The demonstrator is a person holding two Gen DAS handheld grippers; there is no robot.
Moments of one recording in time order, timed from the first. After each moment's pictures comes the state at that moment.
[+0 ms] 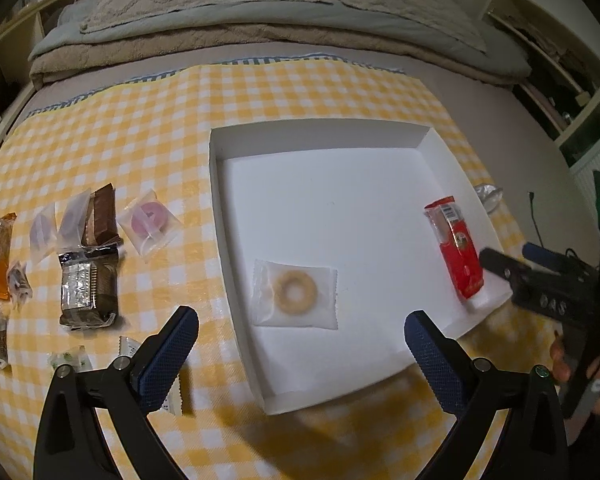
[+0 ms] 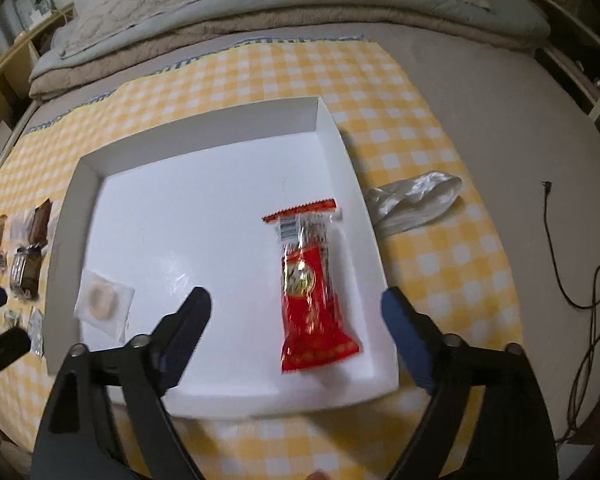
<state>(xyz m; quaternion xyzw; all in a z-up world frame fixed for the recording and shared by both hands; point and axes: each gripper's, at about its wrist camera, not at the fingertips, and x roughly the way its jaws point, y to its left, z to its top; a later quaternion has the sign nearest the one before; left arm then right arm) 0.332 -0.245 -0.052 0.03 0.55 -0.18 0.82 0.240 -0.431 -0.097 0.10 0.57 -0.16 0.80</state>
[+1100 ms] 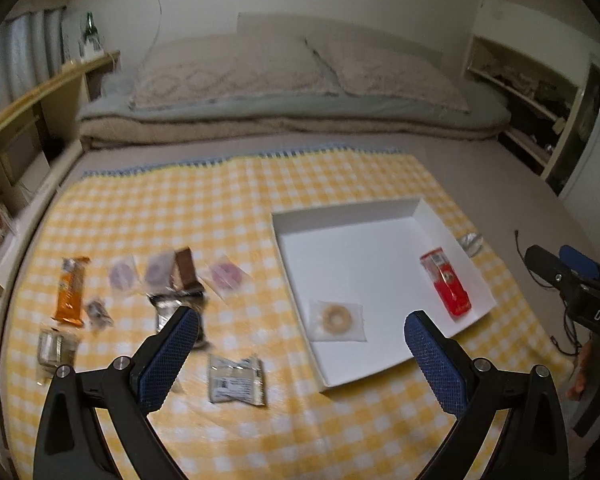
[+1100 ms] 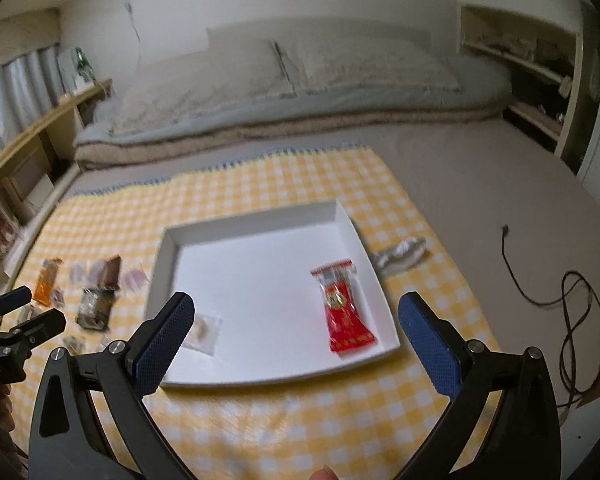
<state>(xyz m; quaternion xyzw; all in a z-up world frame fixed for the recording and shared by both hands) 0.216 -0.142 0.056 0.04 0.40 -0.18 0.90 0.175 -0.345 0.030 0.09 0.40 -0.17 0.90</state>
